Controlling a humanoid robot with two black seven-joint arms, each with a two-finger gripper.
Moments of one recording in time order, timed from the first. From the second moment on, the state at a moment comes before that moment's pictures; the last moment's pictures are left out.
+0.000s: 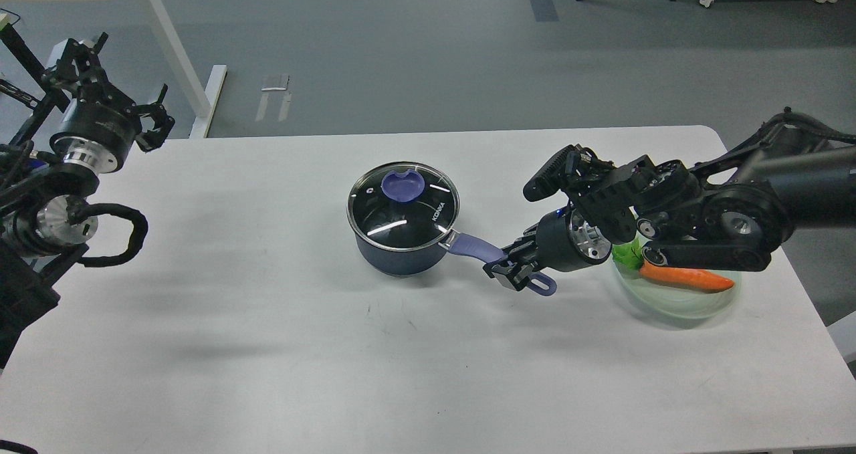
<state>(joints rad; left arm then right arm) -0.80 0.58 -0.49 -0.73 -0.19 -0.24 -0.46 1.60 -0.29 -0.79 1.28 -1.11 0.09 0.27</state>
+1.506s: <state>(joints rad) -1.13 0.34 0.14 -0.86 1.60 0.22 -0.43 1.62 -0.27 -0.79 1.27 -1.10 0.09 0.27</state>
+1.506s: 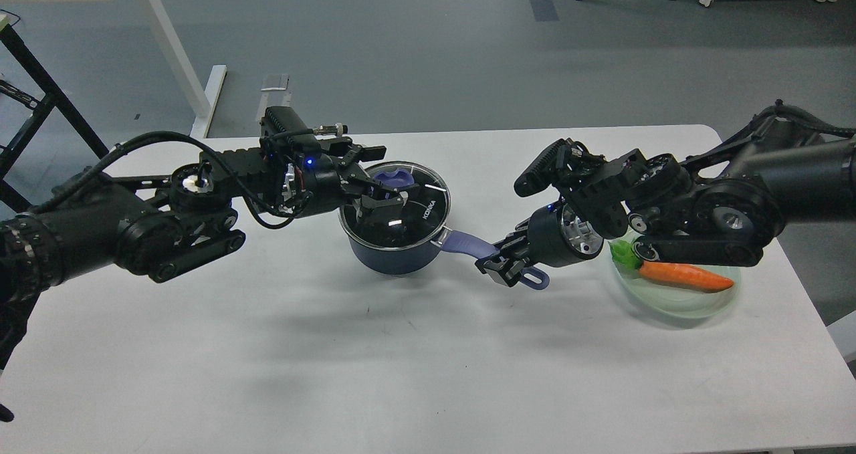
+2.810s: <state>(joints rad) -1.14 0.58 0.14 -0.86 1.44 0.22 -0.49 1.62 -0.26 -0.79 1.27 -1.10 0.10 0.27</state>
